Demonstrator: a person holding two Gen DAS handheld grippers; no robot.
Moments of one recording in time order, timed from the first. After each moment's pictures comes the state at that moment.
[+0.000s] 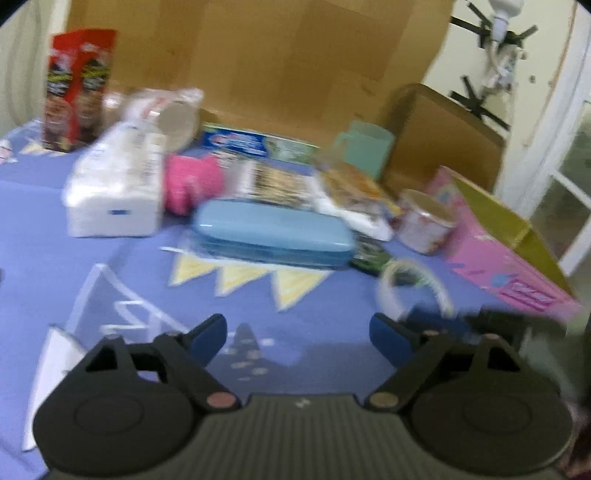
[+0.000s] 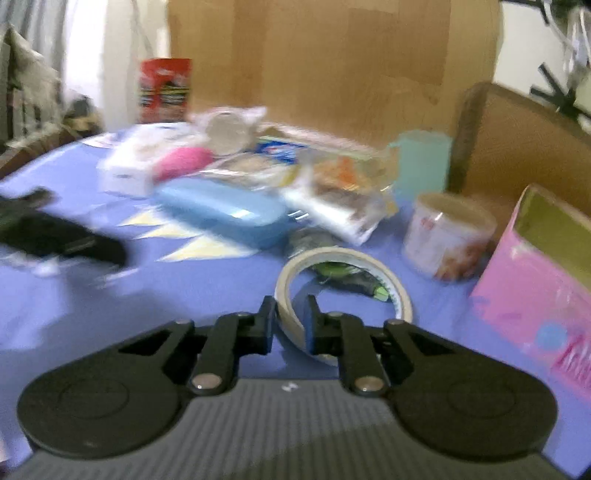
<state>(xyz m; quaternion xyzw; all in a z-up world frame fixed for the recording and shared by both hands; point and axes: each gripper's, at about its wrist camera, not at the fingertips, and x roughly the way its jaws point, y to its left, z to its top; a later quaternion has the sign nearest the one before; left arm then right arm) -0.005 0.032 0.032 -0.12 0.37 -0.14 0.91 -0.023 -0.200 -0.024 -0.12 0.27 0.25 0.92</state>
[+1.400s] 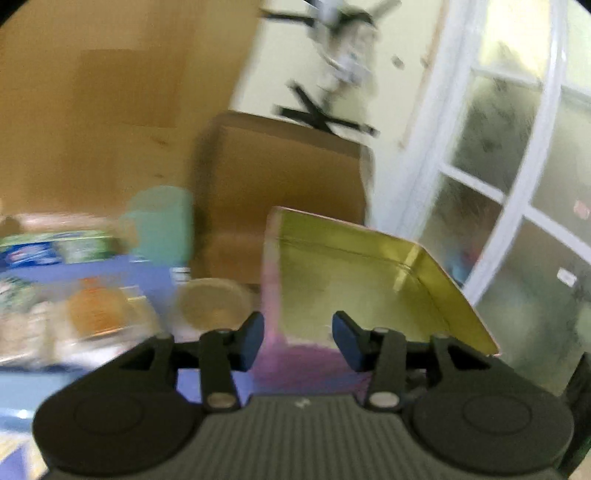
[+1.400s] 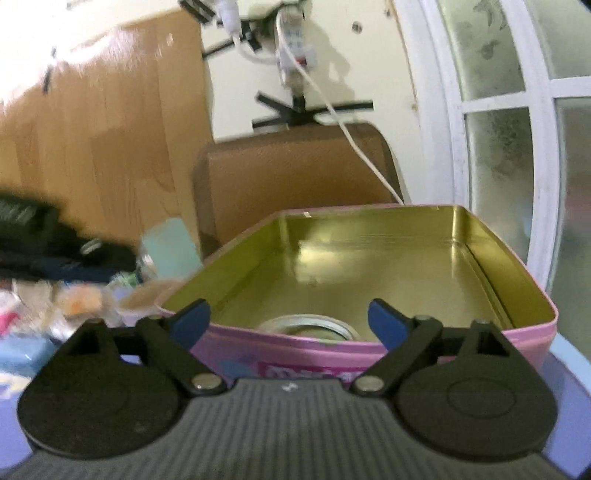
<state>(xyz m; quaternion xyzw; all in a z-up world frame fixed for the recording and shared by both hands) 0.056 -0.136 0.089 -0.07 0.28 -0.27 0.92 -0.004 -0.374 0.013 0.07 0.13 -0.02 0.99</state>
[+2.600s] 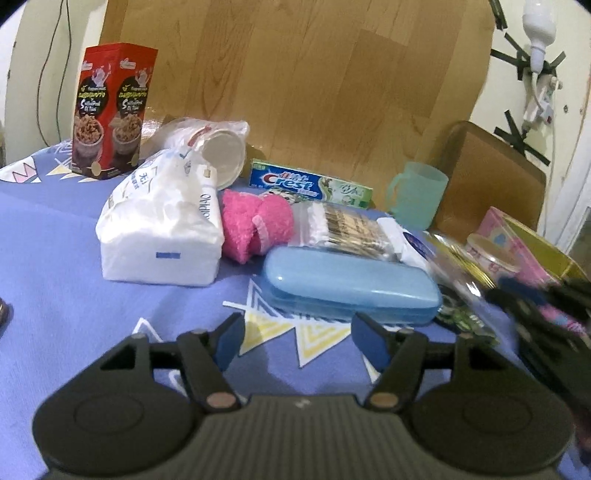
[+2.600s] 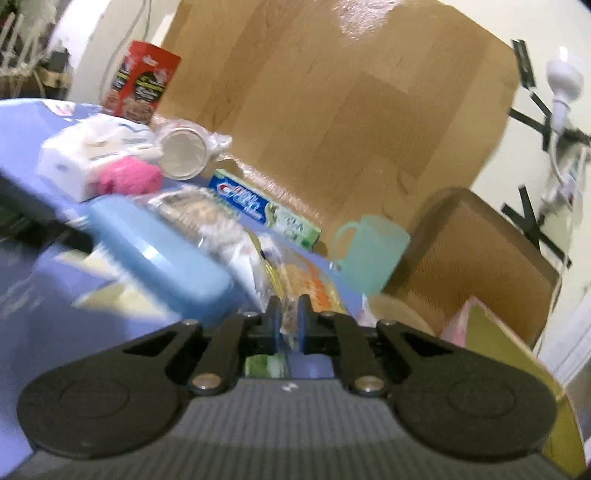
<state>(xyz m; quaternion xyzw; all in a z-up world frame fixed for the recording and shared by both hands) 0.029 0.074 0.004 -0.11 0.30 -0.07 0.95 0.012 -0.179 -0.012 -0.27 0.14 0.14 0.94</state>
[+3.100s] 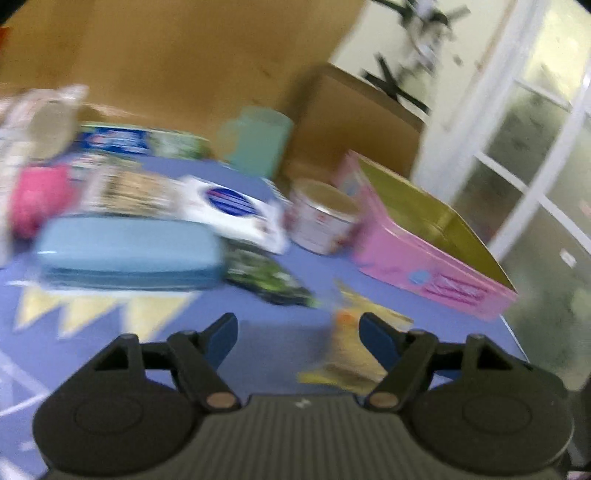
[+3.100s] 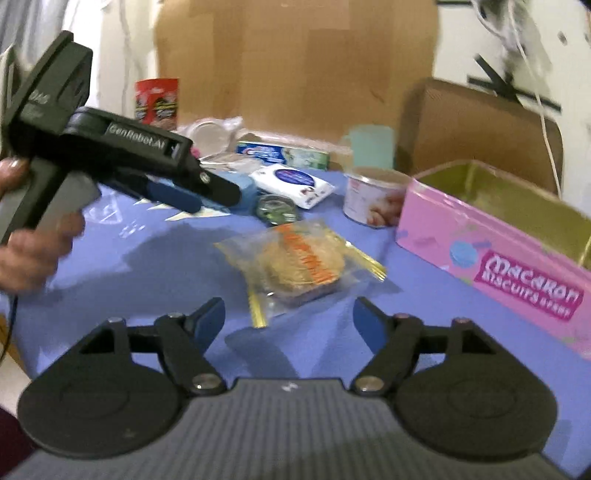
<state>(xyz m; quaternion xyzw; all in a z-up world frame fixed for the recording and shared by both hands) 0.034 -0.031 0.024 -0.12 0.35 -0.27 0.89 -0.062 -0.282 -0.023 -0.09 0.24 0.21 0.94</state>
